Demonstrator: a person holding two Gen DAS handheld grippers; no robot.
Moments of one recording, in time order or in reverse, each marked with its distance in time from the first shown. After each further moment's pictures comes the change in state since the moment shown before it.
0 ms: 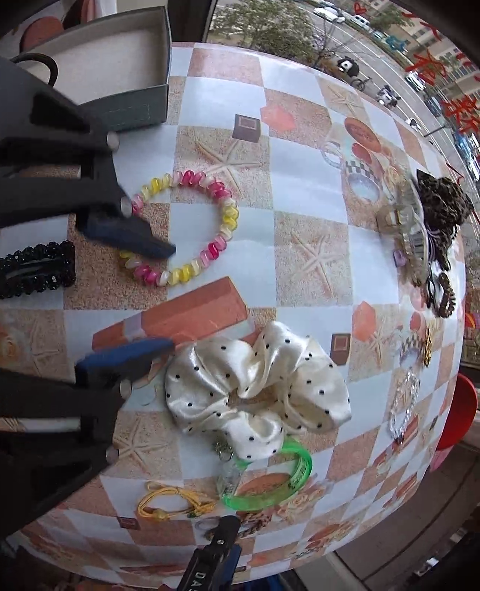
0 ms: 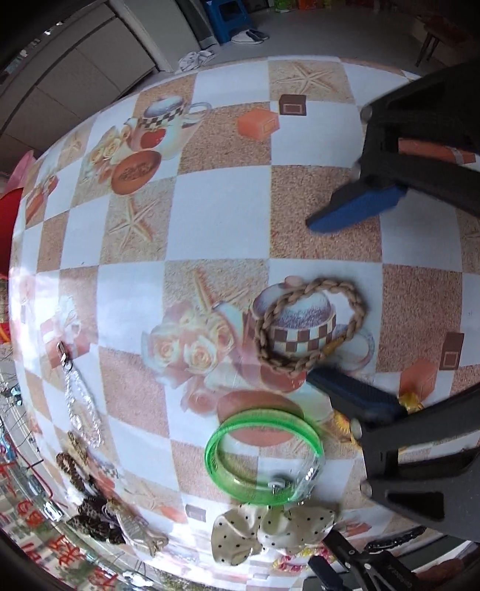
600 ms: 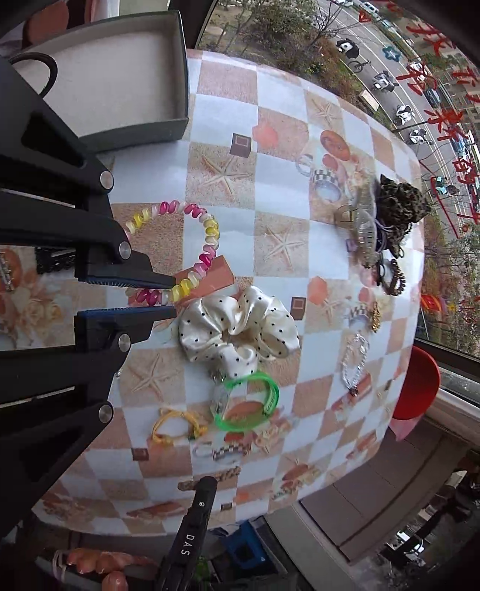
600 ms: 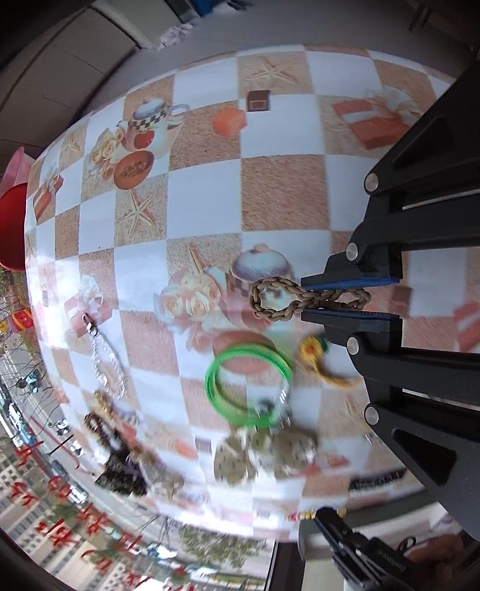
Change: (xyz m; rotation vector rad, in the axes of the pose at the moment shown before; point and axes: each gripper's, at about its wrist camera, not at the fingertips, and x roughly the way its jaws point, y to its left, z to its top) left arm -0.085 0.010 -0.026 -0.036 -0.106 -0.158; right arm -0.048 0.008 -0.019 0.092 -0.014 0.215
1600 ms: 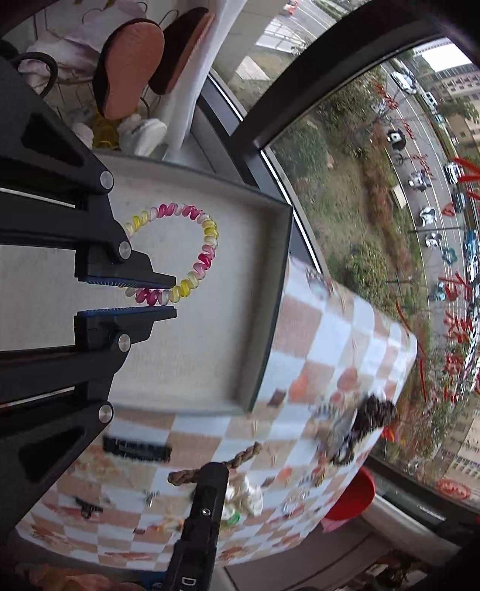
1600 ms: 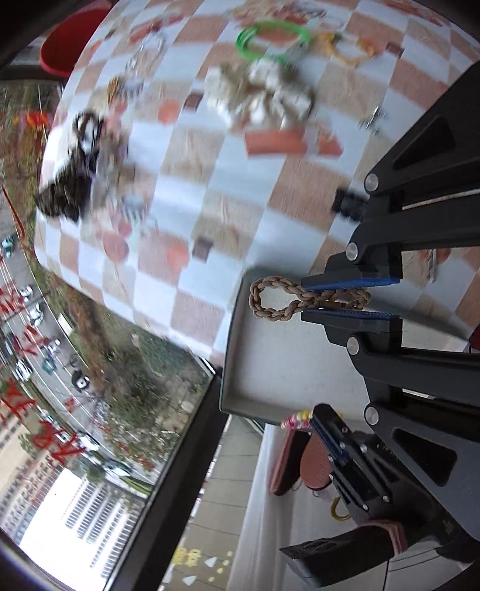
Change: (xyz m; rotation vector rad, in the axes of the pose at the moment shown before) left arm -0.071 0.195 -0.089 -0.327 -0.069 0.224; right arm -0.001 0.274 -0.065 -0.407 0.126 0.318
